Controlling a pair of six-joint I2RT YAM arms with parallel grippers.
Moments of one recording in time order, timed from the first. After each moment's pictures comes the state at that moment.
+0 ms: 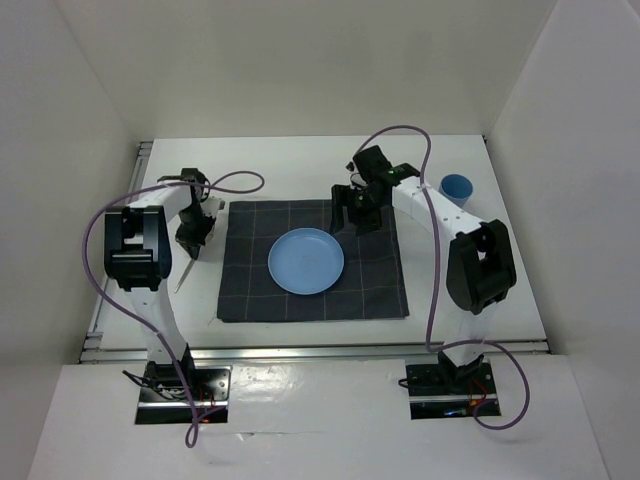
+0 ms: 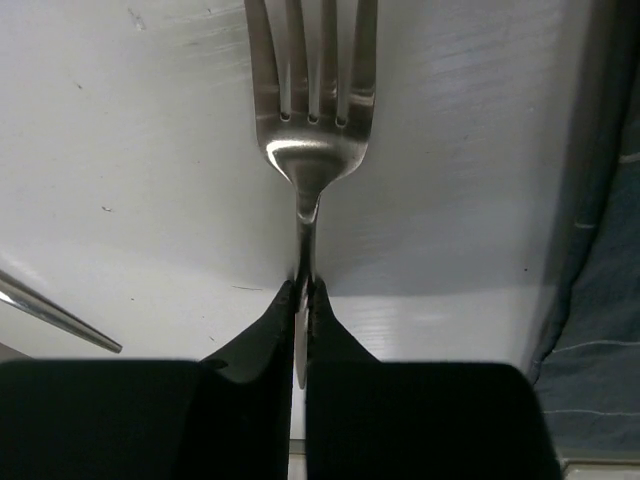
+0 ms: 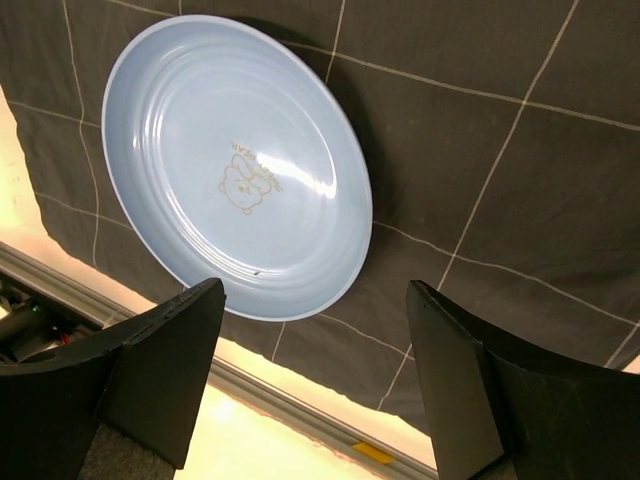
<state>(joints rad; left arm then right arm) 0.05 2.02 1.42 -0.92 -0.08 0.29 0.45 1.83 1.52 -0.79 -0.27 0.38</state>
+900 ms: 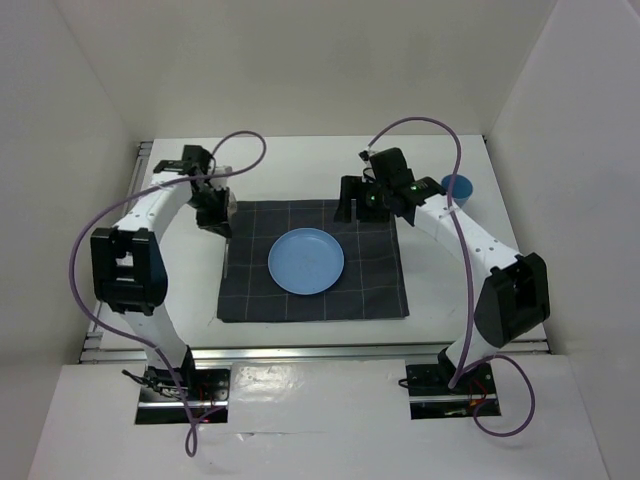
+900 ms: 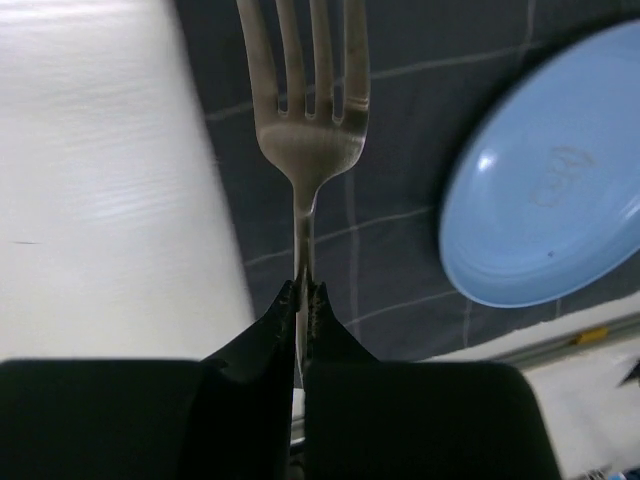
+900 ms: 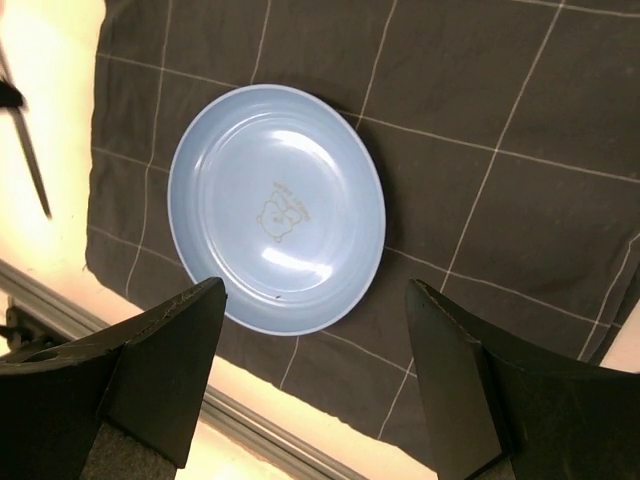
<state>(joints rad) -0.02 1.80 1.50 -0.98 0.26 -0.07 0.46 1.57 1.35 -0.59 -0.19 0.40</state>
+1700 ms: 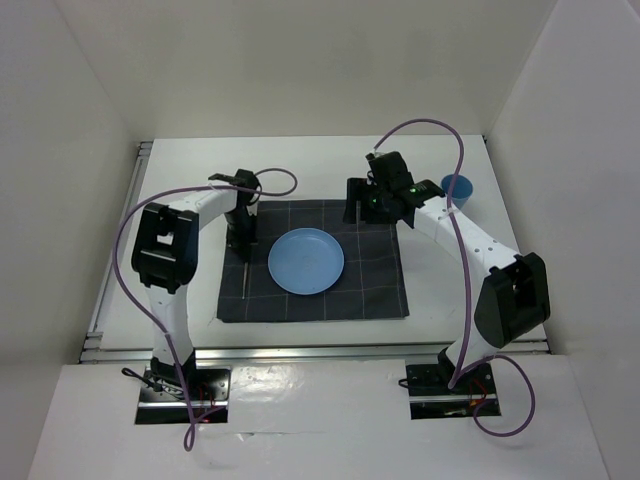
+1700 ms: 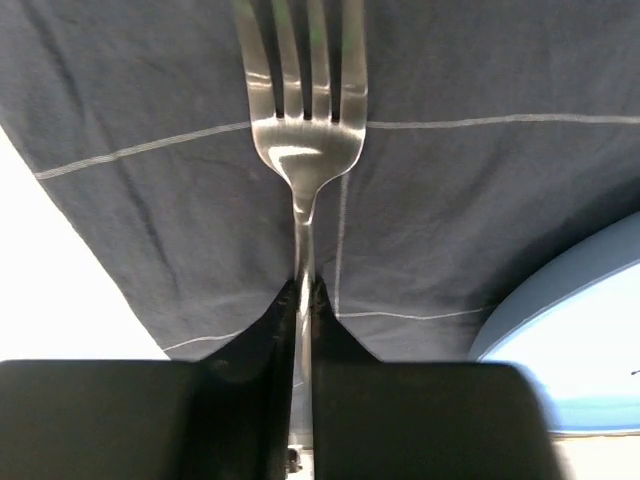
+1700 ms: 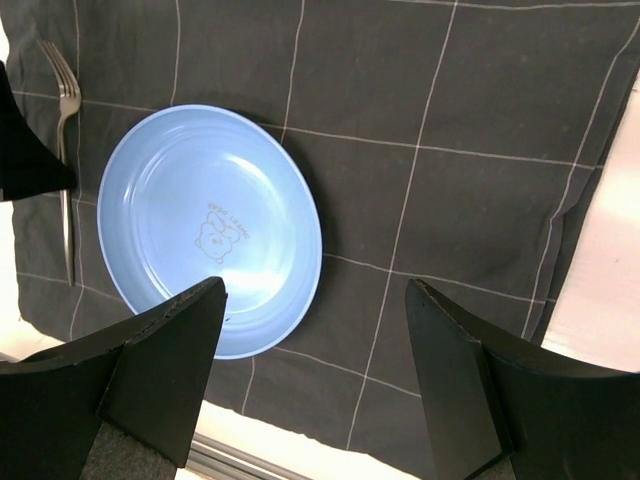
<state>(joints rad) -0.24 2.05 1.49 -0.98 0.04 -0.30 0.46 1.56 1.32 -0.59 -0.04 0.41</state>
